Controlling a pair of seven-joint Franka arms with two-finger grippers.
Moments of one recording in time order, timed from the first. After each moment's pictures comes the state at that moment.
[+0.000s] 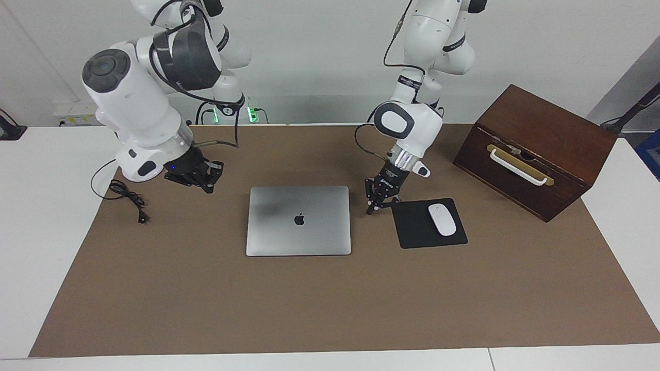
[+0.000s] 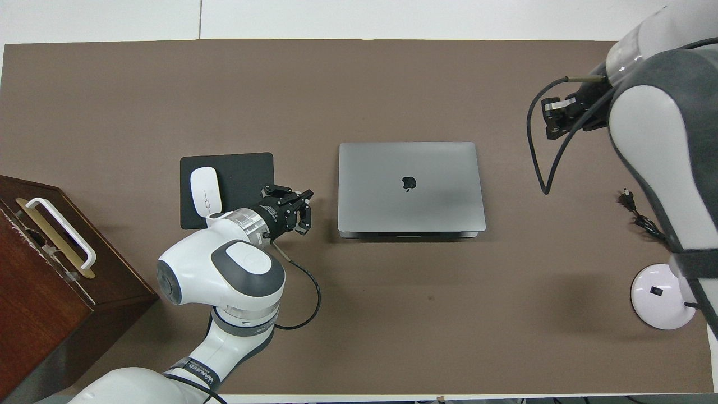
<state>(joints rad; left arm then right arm) -0.54 0.21 -0.06 -2.22 -1.69 2.98 -1.27 0.01 0.29 0.09 -1.32 0.07 1.56 0.10</state>
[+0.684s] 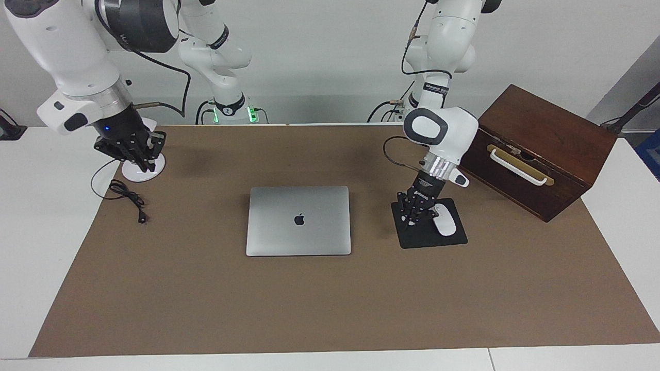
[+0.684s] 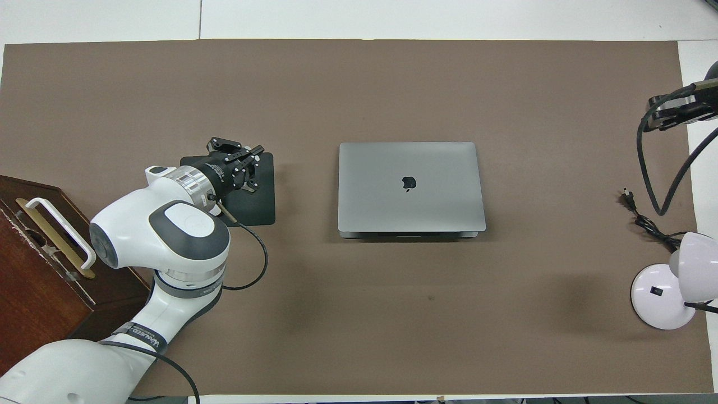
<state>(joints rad) -0.35 0.21 -0.05 -2.14 -1.43 2.96 -1.15 -0.05 0.19 0.04 -1.32 -0.03 1.53 -0.10</state>
